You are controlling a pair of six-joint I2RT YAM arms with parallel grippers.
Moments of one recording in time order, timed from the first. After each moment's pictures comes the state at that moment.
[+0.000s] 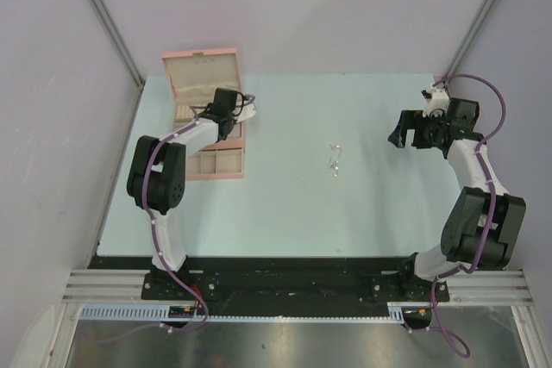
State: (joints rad) left arm -0.29 1.98 1.37 -0.16 -0.46 0.94; right arm -0.25 1.49 1.09 -0.35 -0.53 -0.14
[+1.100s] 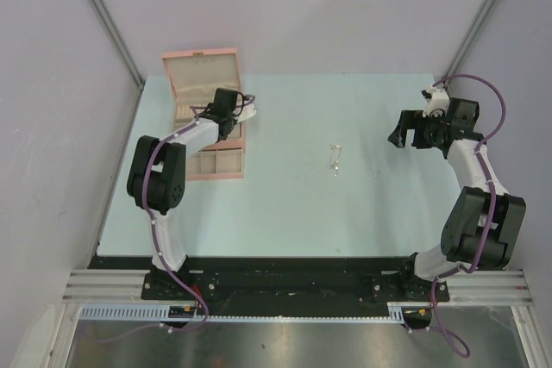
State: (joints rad) left arm -0.29 1.98 1.37 -0.17 -0.46 0.93; right arm -0.25 1.49 1.09 -0.35 -0.53 -0.14
